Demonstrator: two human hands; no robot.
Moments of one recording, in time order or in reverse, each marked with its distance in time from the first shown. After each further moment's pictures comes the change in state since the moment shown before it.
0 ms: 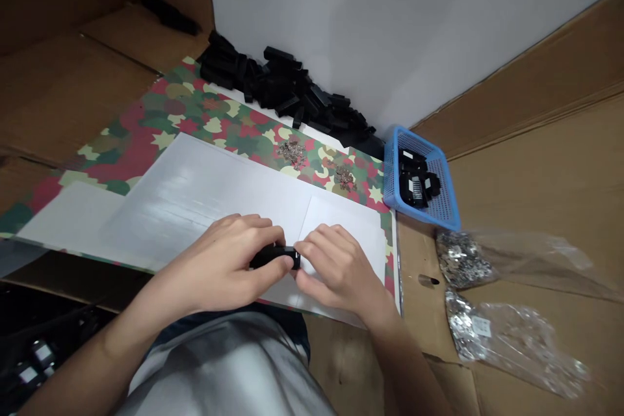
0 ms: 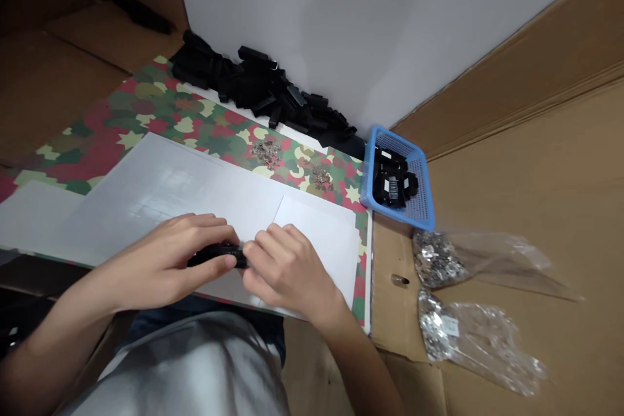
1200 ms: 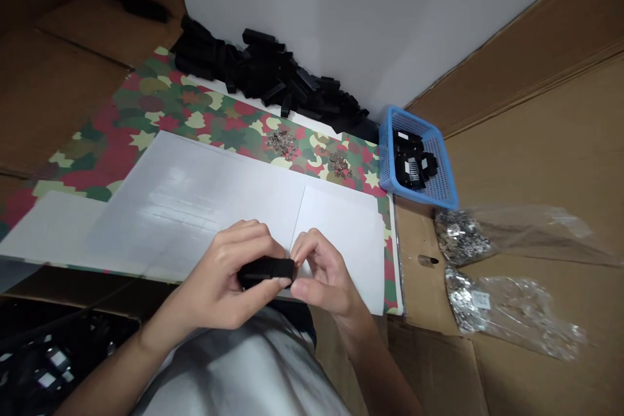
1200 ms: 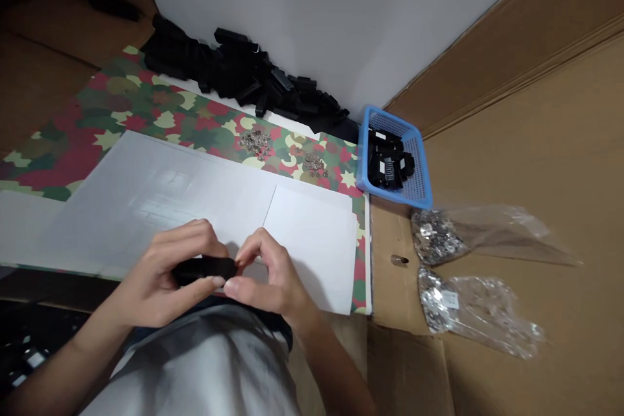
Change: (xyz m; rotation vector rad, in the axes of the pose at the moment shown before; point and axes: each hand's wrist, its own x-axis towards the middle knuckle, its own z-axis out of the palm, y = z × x) left_hand -0.007 -0.002 0.031 -0.293 0.302 0.284; right_hand -0.022 -0.029 0.028 1.406 0.239 0.620
